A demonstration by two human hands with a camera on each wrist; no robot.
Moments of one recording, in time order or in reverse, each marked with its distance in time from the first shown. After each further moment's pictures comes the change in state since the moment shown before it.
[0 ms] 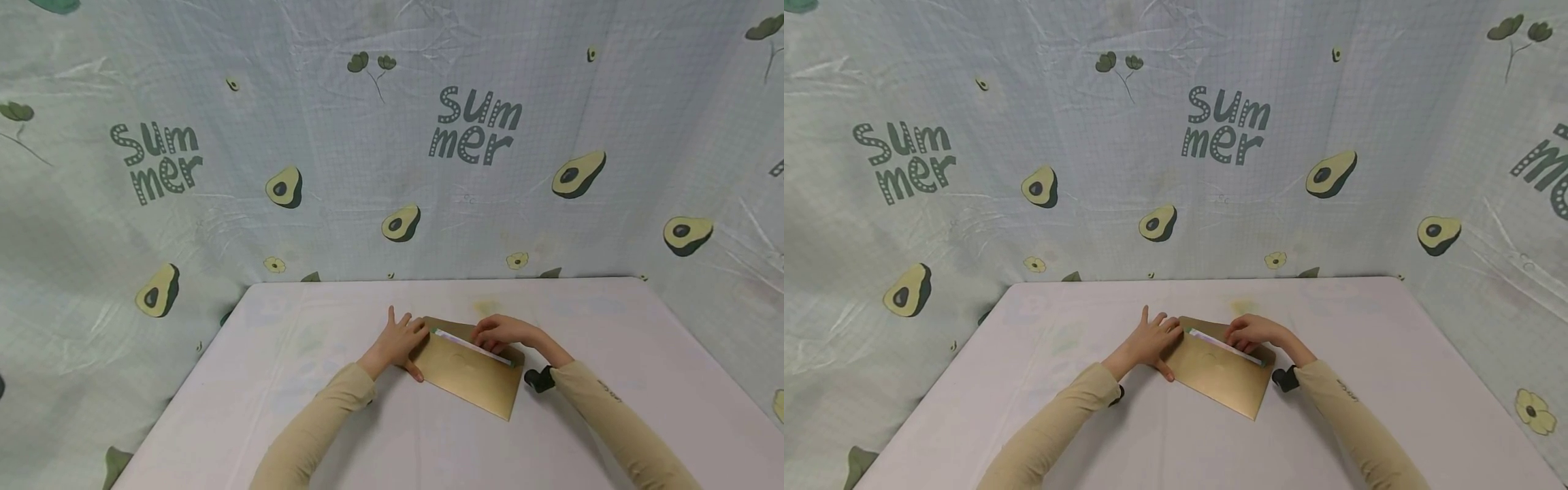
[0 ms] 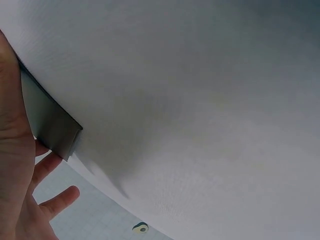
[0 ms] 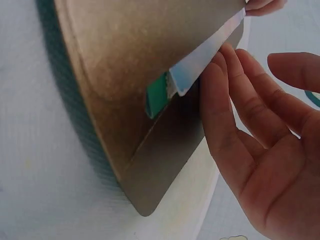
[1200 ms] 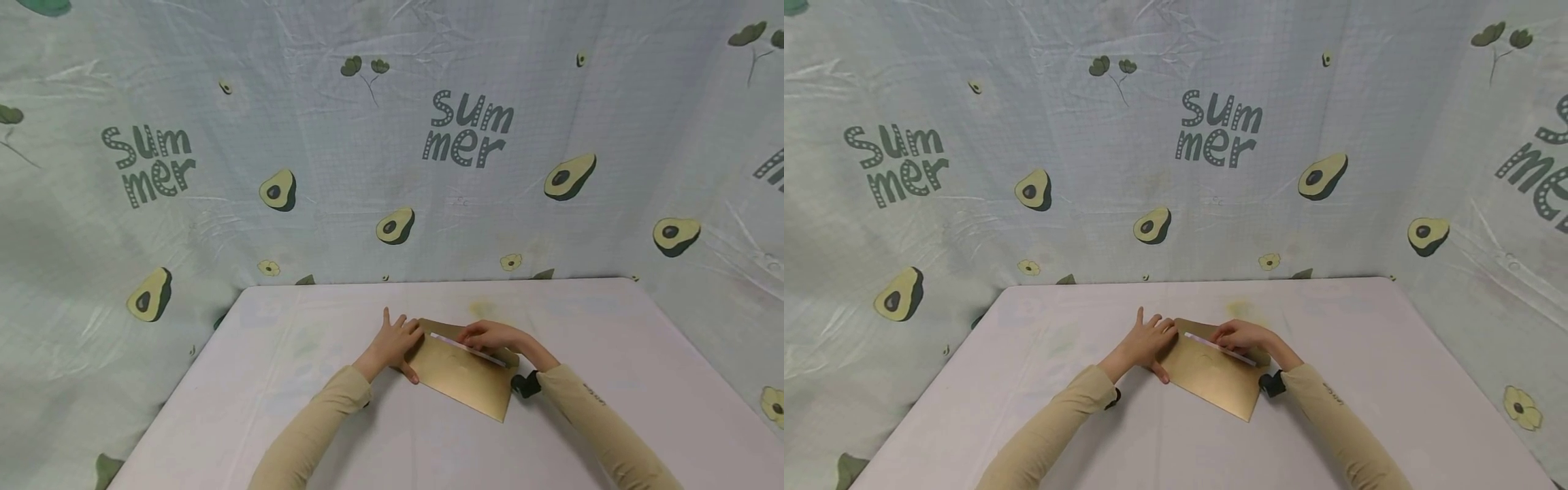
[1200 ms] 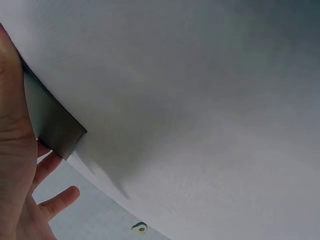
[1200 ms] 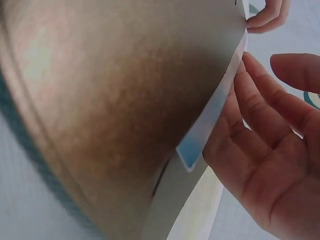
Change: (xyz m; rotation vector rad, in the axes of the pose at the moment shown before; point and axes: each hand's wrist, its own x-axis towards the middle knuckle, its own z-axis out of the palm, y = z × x) left_hand 0.002 0.002 0.001 0.011 0.050 -0.001; right_hand 0.004 -0.001 0.010 0.007 -0.035 -0.041
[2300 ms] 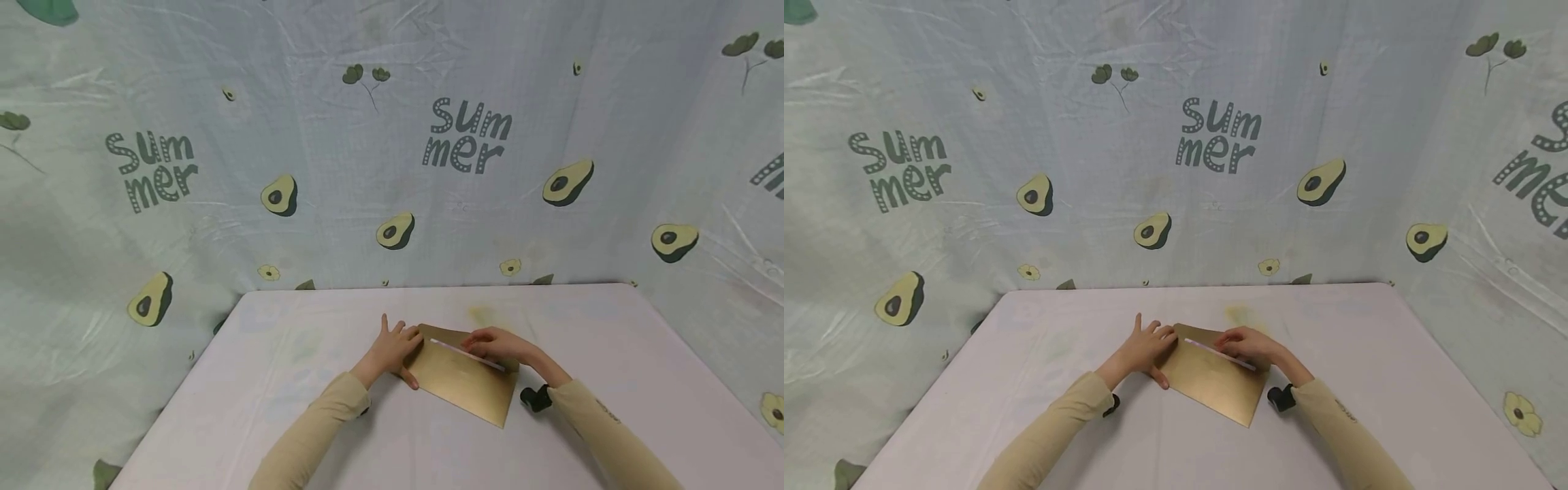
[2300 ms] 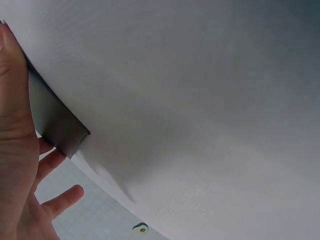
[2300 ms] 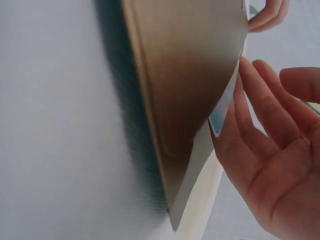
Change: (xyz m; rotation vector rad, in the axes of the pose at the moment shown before) left_hand -0.006 -0.002 -0.003 -0.059 0.008 0.002; right_hand -0.017 0.010 0.001 -0.032 0.080 -0.124
